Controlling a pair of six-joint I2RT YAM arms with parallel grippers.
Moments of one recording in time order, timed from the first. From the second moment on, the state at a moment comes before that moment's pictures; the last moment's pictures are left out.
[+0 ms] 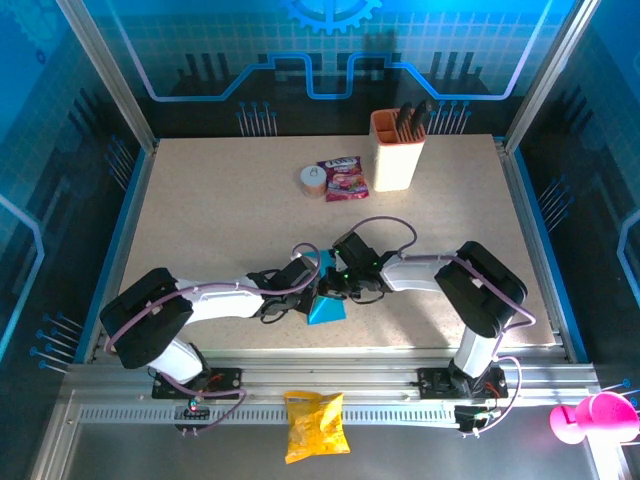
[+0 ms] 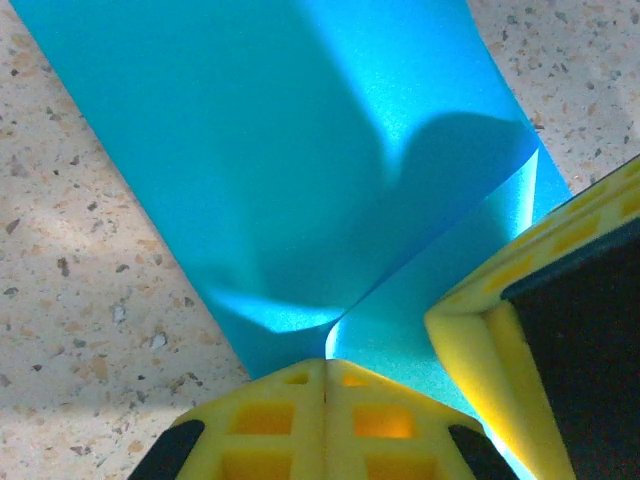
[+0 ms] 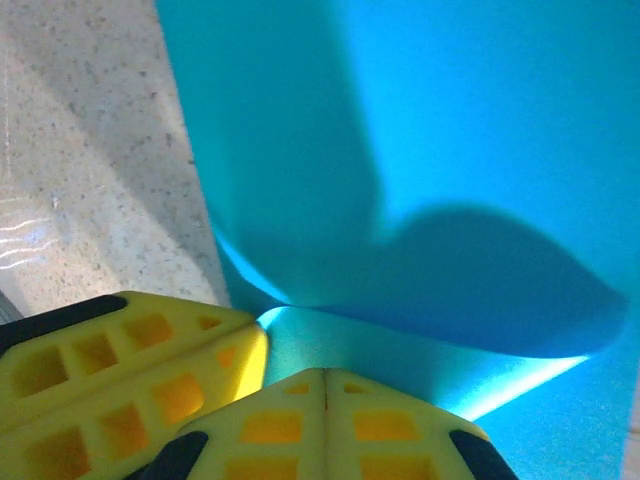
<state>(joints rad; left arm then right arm) -0.84 1.54 0.65 -0.16 -0.13 -0.53 0.76 1.76 0.83 -0.07 -0.39 0.88</state>
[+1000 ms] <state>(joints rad) -0.88 1.29 0.56 -0.13 0.05 -0.56 0.76 1.75 0.73 0.10 -0.39 0.95</state>
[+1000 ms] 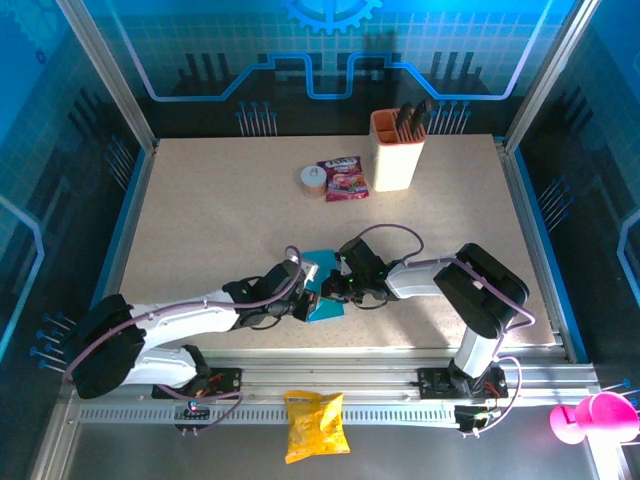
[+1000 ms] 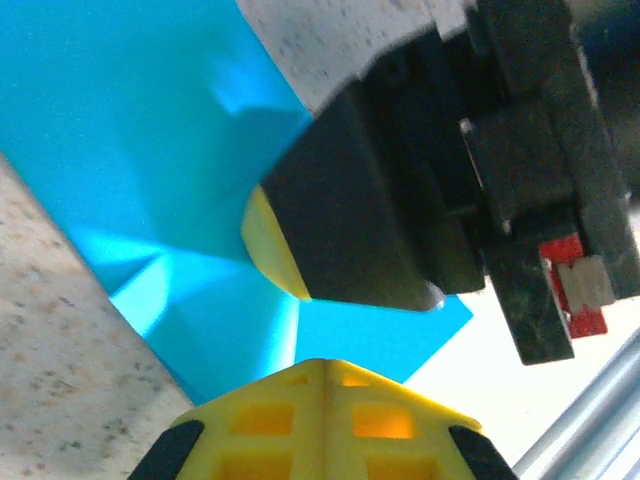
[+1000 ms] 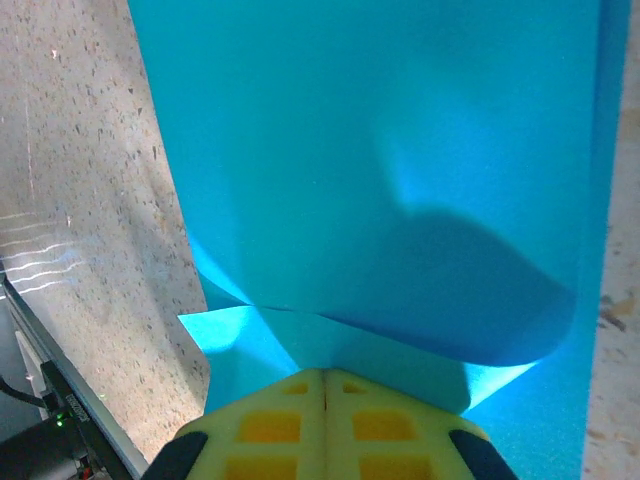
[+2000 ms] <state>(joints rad) -0.90 1.47 0.49 0.07 0.07 -0.57 0.75 1.75 0.71 0.14 -0.40 0.96</state>
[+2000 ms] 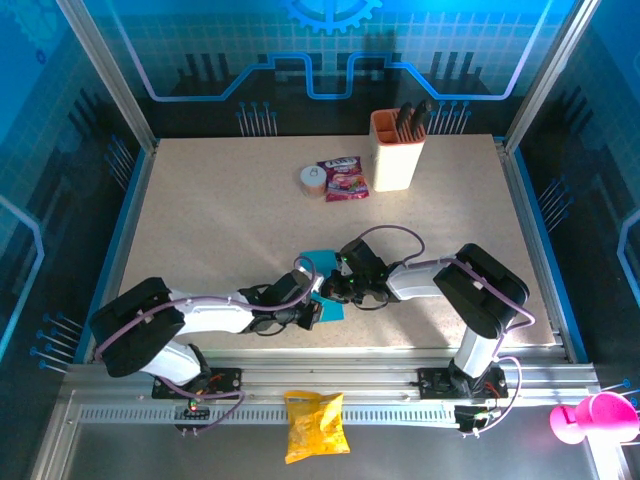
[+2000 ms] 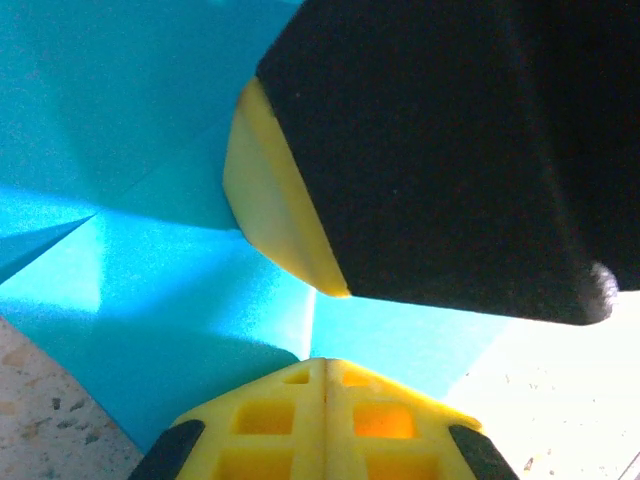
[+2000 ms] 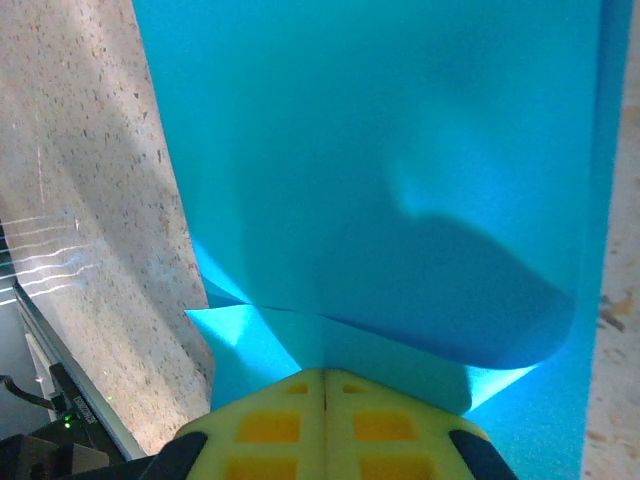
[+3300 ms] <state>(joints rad) -0.90 1.49 0.42 0.26 0.07 -0.66 0.61 1.51 0.69 -0.12 -0.35 0.80</state>
